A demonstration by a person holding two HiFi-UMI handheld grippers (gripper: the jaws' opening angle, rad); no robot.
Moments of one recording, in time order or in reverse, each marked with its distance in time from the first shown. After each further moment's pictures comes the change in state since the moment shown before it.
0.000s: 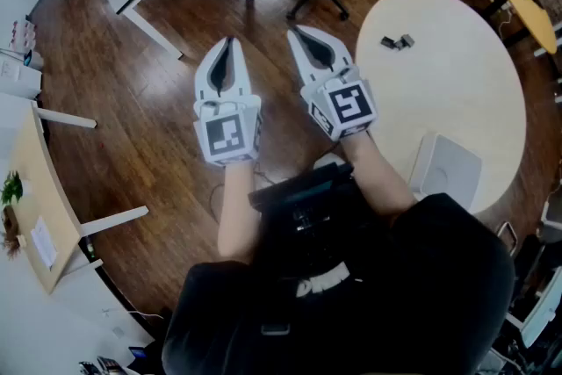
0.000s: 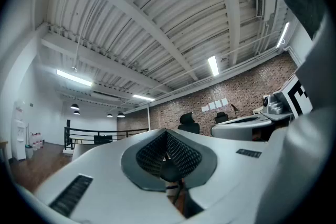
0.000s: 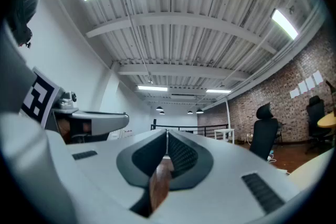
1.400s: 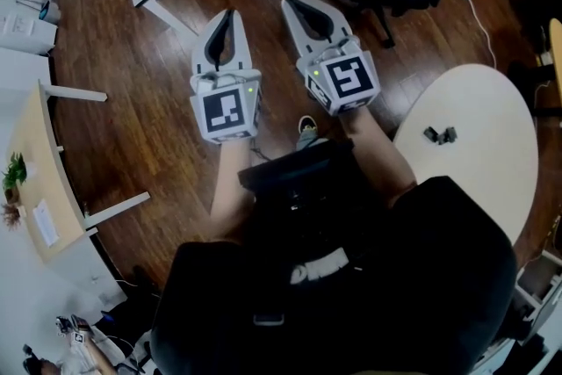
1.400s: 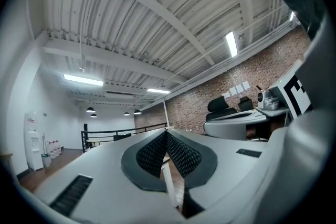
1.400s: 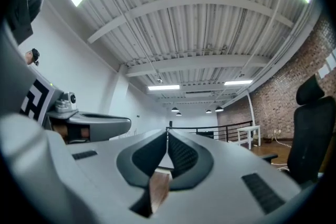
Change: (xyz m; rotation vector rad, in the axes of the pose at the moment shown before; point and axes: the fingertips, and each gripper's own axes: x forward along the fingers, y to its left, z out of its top) left arm 0.245 0.169 -0.068 0.071 0.088 0.170; right arm 0.316 -0.083 -0.039 0.048 -0.026 0.226
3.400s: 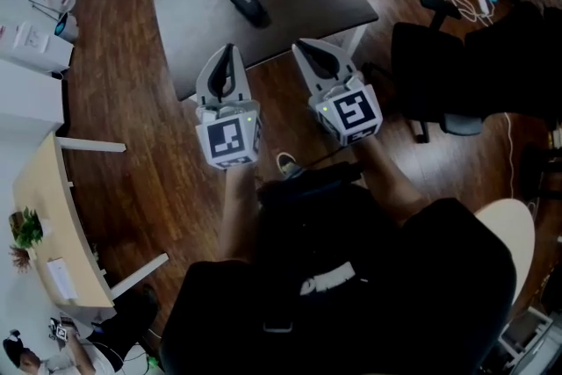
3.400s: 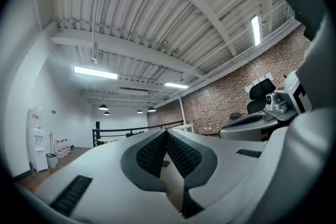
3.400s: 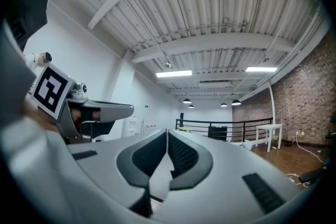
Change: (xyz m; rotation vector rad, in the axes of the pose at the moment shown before) left arm 0.286 0.312 -0.074 -0.019 -0.009 0.144; right arm 0.406 -0.074 -0.085 -0.052 0.103 0.150
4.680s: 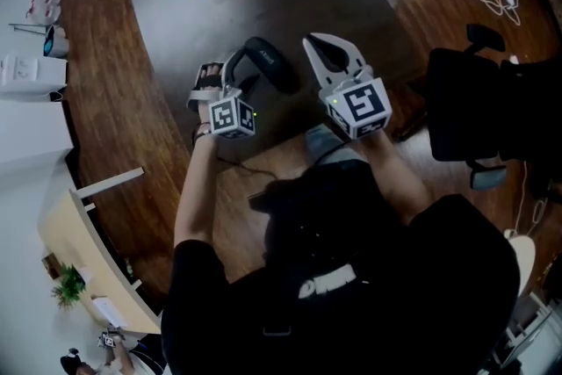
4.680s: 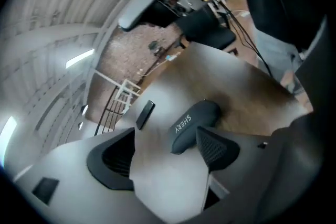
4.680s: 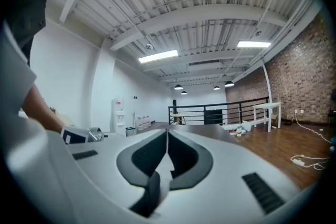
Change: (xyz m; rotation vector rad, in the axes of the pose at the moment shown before) left arm 0.283 0.110 -0.320 1.041 0.506 -0.658; right arm 0.278 -0.175 -0.107 0.142 0.129 -0.053
